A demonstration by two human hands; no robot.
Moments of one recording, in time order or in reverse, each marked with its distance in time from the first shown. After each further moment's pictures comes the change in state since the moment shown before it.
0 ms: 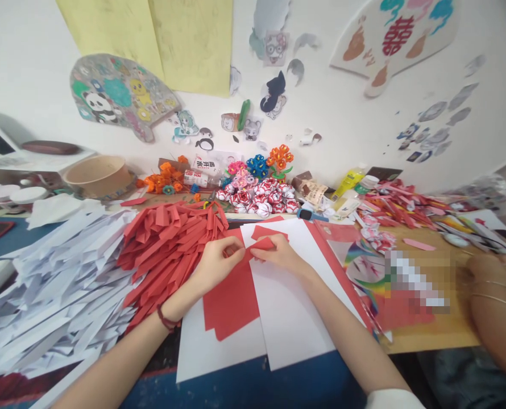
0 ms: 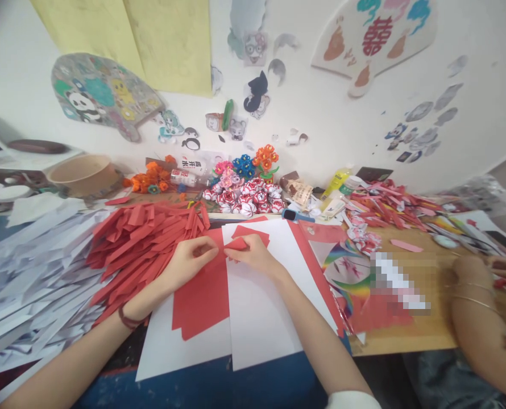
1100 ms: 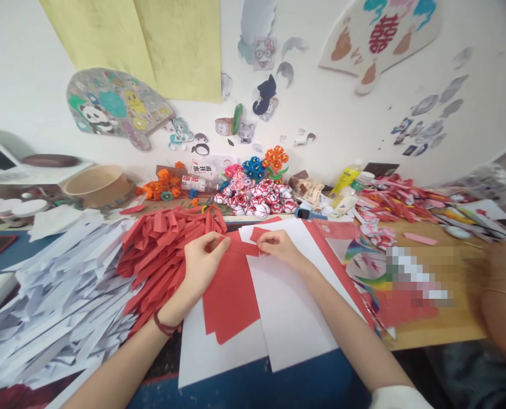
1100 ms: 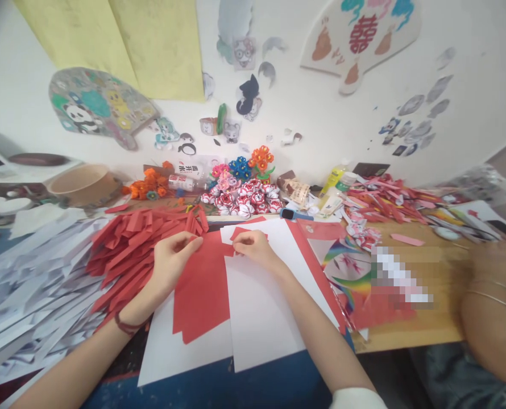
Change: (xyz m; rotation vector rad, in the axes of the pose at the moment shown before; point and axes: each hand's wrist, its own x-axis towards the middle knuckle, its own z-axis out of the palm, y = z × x) left_hand -0.002 0.006 -0.011 0.016 0.372 -0.072; right_hand 0.007 0.007 -0.012 0.047 0.122 0.064
